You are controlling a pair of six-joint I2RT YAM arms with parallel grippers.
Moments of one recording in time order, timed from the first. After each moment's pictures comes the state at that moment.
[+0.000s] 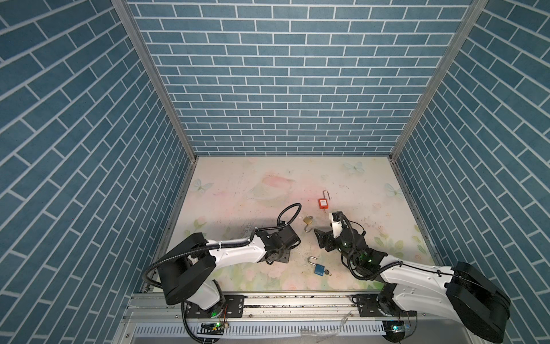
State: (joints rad) left arm -1.00 1.52 0.75 -0.46 -0.17 -0.77; right arm 0.88 1.11 0.27 0.39 0.25 0.36
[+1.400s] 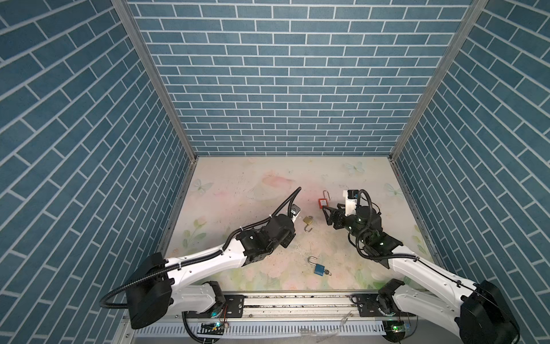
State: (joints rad) left arm -1.00 1.22 0.74 -0.18 -0.37 -0.02; right arm 0.62 1.00 0.48 0.20 -0.01 0.42
